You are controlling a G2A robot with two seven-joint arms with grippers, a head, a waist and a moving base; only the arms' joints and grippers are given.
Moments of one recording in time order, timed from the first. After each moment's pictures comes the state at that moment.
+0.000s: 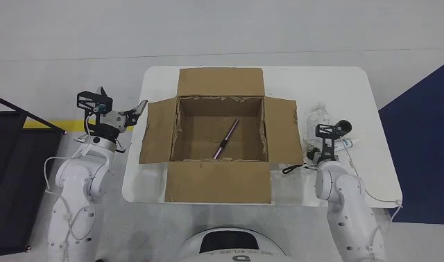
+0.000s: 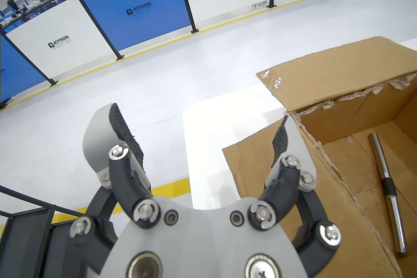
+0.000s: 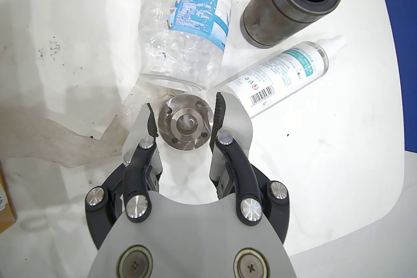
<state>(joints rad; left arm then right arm) 1.66 -1.28 -1.71 -1.90 1.43 -0.25 -0.11 -1.73 -1.31 1.53 -1.86 -1.47 0.33 0.83</state>
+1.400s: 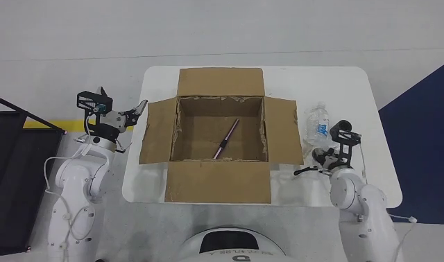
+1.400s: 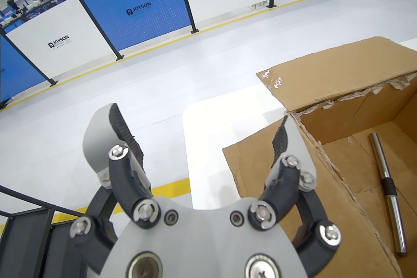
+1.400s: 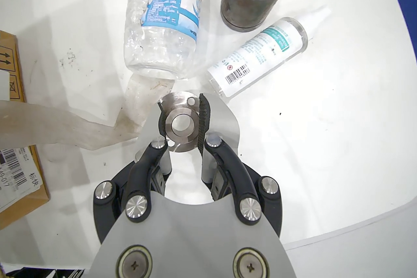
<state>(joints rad) 1.66 -1.28 -1.71 -1.90 1.43 -0.25 -0.11 -1.84 -1.33 1.70 -1.97 -1.20 0.28 0.77</state>
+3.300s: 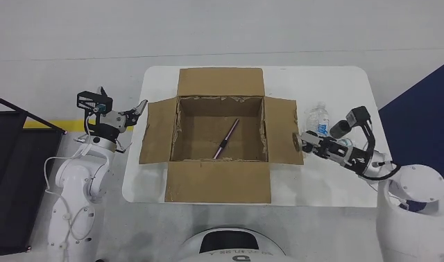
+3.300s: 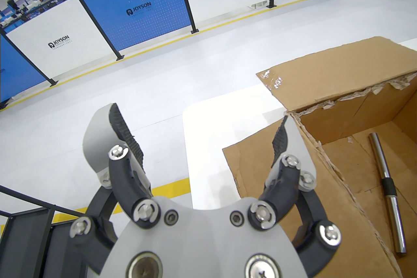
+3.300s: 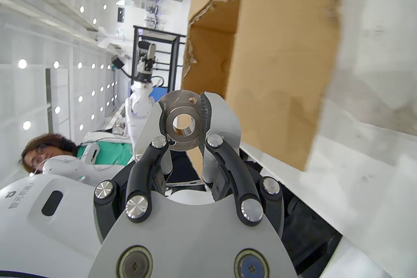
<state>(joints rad) 1.66 -1.28 -1.71 -1.90 1.43 -0.25 -0.11 -1.69 -1.26 1.91 -1.99 0.12 0.02 1.28</state>
